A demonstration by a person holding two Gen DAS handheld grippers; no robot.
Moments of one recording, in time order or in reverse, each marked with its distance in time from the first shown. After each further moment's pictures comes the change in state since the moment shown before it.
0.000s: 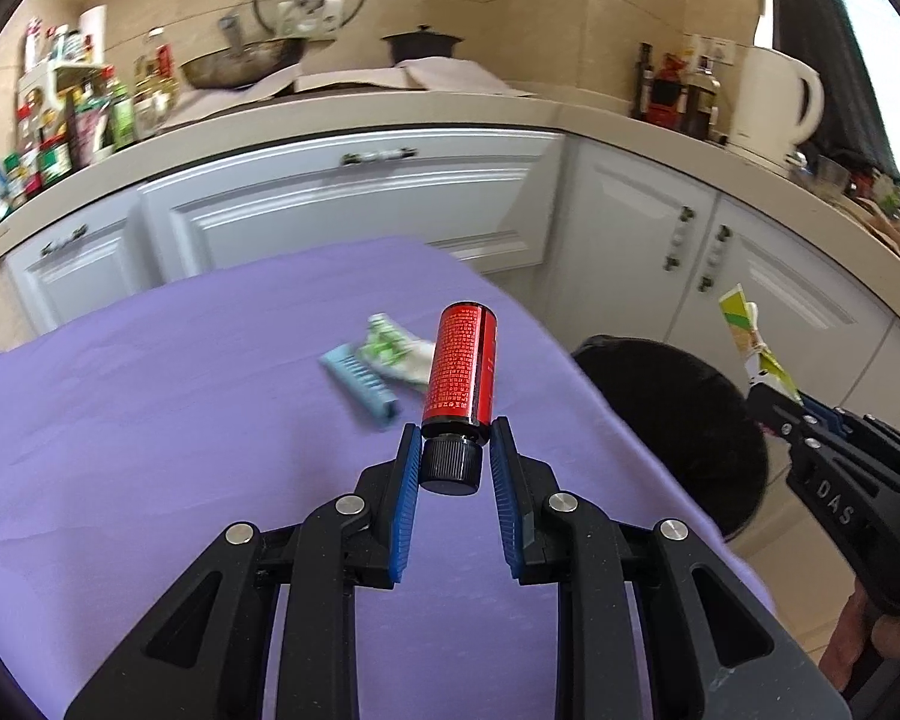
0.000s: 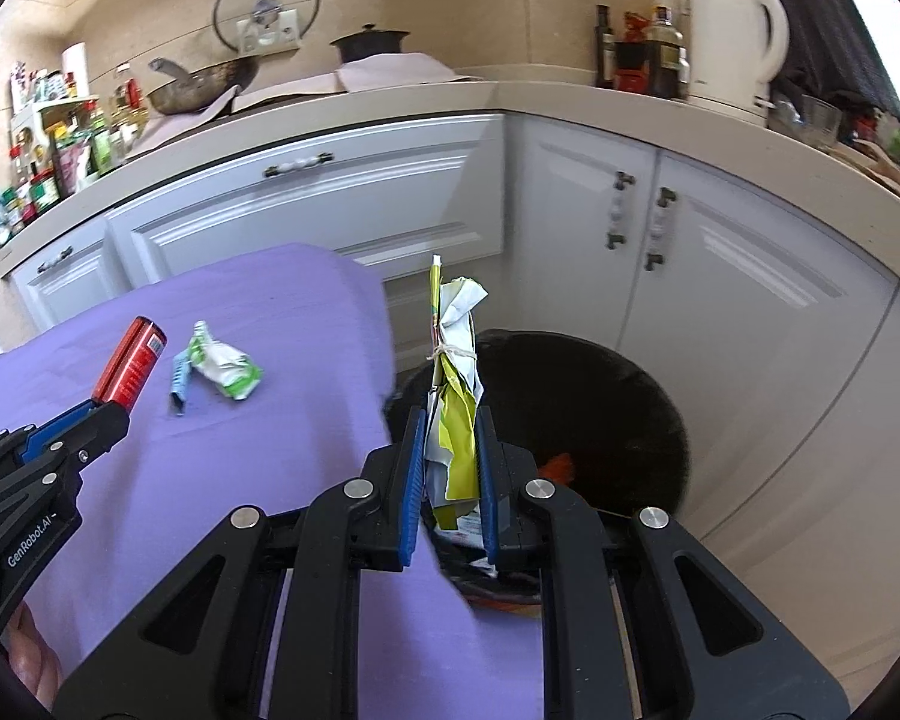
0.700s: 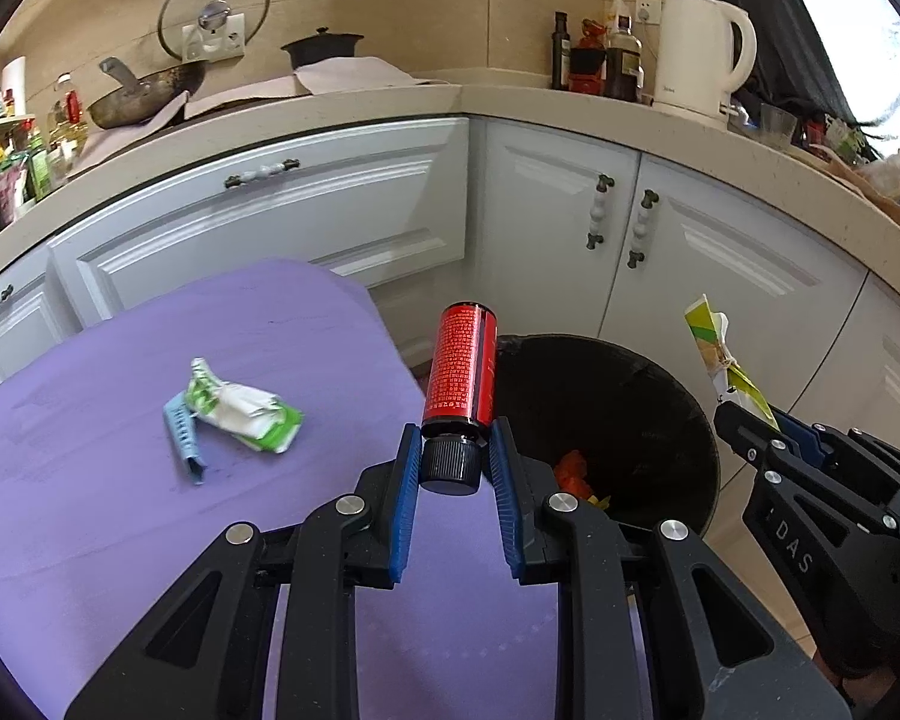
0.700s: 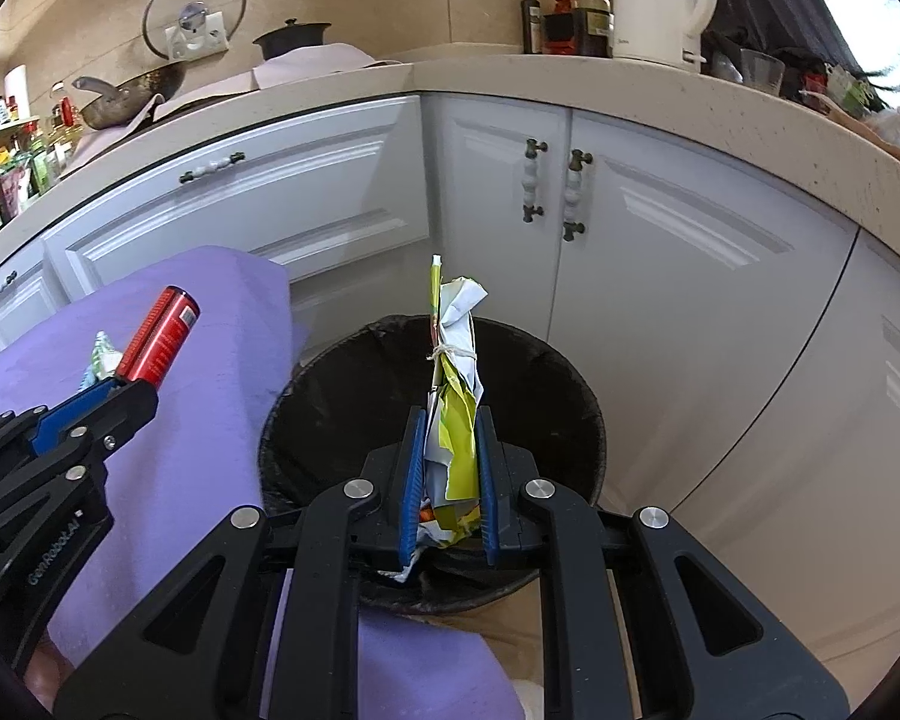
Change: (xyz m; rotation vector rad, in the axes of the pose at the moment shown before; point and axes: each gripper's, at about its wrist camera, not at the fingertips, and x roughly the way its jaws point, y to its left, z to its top) left arm 0.045 -0.090 0.012 0.111 0.012 -0.073; right arm 0.026 -0.064 -0.004 0.069 0.032 -0.087
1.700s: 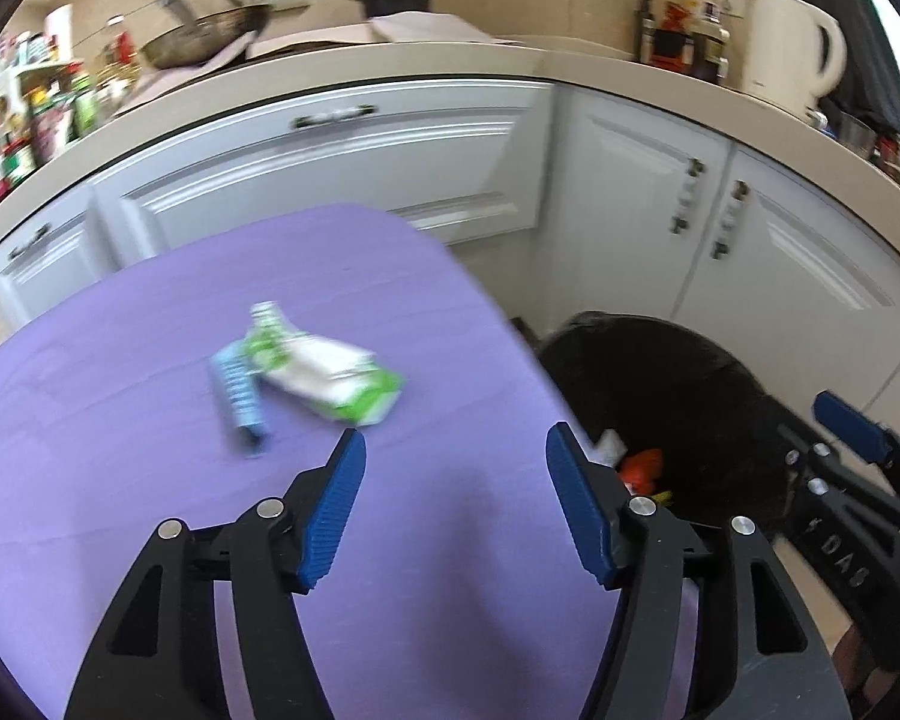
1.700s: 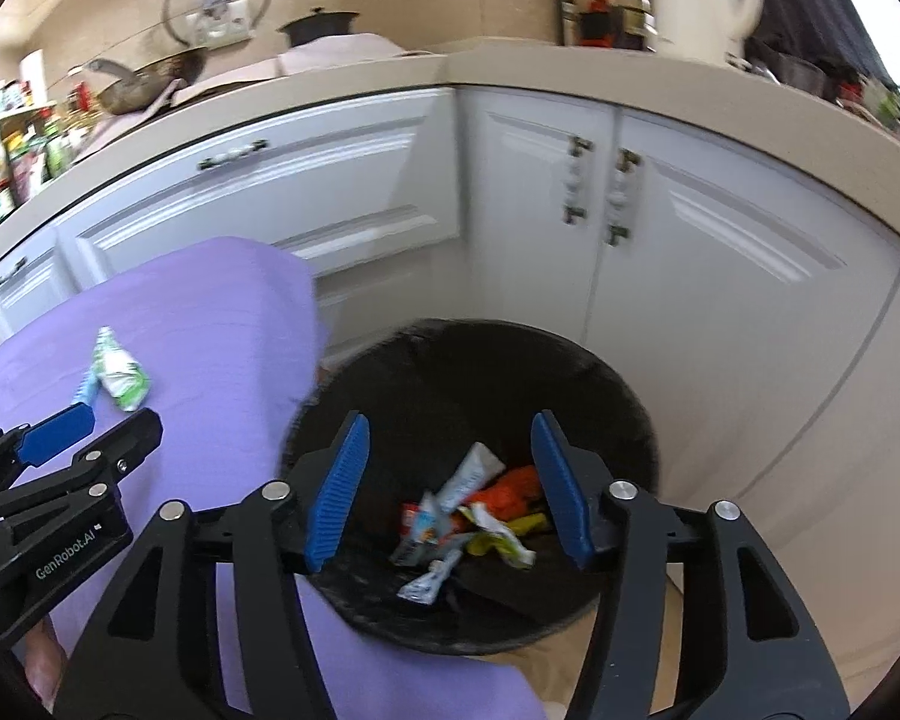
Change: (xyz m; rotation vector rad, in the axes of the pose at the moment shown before) left arm 0.017 0.050 -0.008 -0.112 0.083 0.127; right arm 0.021 0.041 0.008 -0.068 -0.010 0.074
